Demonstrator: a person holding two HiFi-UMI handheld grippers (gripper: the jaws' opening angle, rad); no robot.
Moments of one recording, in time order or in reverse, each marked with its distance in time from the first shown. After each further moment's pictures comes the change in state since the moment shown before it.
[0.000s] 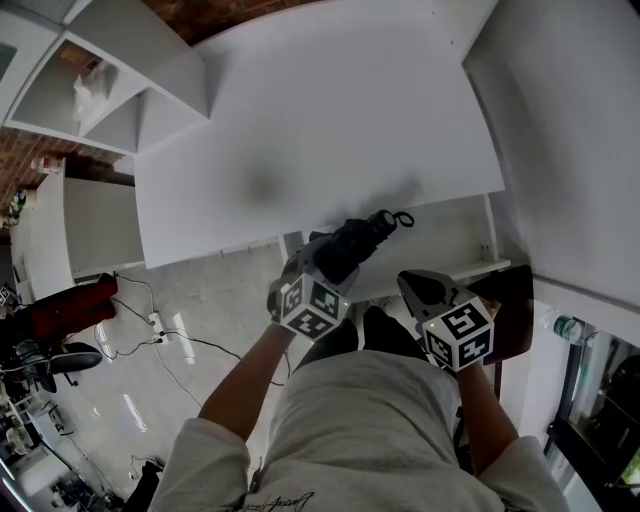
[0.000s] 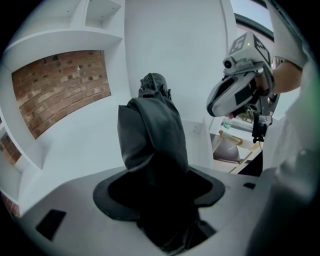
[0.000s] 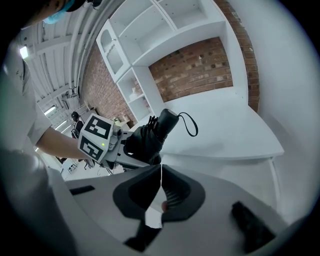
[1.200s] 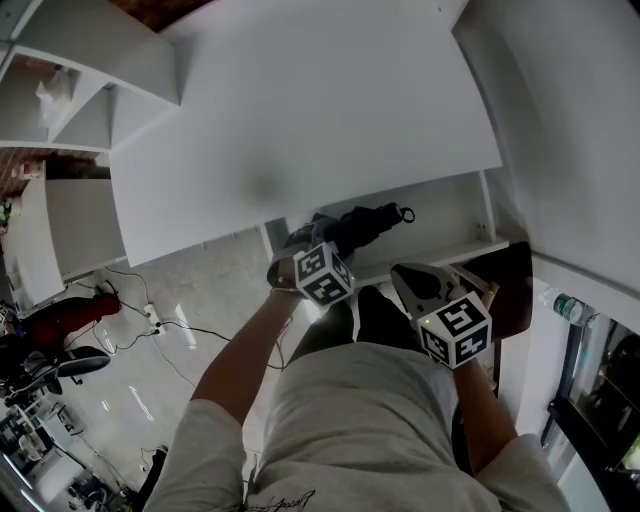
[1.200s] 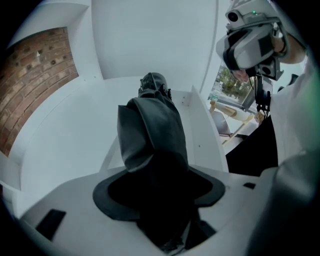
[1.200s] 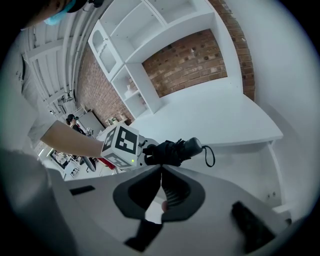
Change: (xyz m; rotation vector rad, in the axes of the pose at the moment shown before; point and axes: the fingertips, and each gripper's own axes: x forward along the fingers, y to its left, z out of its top) left arm 0.085 -0.025 -0.044 0.178 0.250 -0.160; right arm 0.006 -0.013 -0.028 0.073 0.039 0.005
